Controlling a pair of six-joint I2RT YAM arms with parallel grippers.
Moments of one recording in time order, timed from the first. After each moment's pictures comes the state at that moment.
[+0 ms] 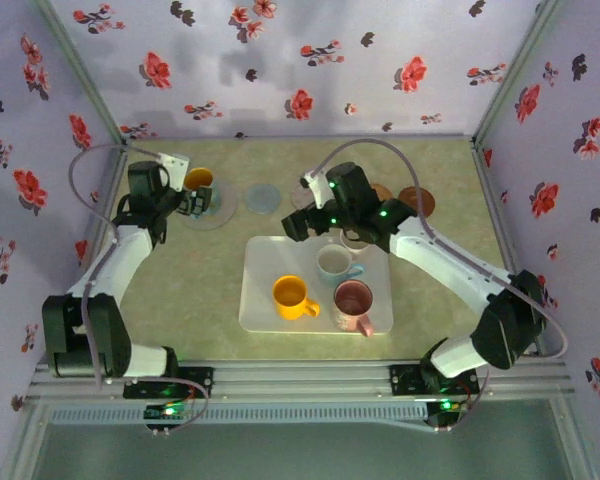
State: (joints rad) left arm -0.05 1.36 0.98 -0.15 0.13 0.22; right arm 0.72 1.45 1.26 -0.47 -0.18 0.10
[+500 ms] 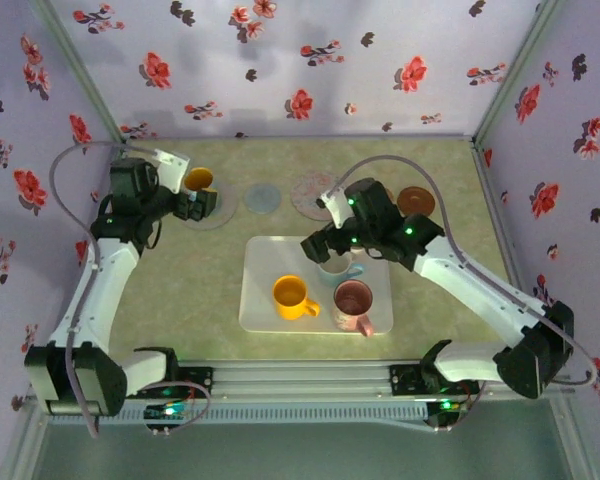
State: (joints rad) left arm -0.08 1.17 1.08 -0.44 0.36 0.25; right arm 0.73 1.26 1.16 -0.64 -0.16 0.04
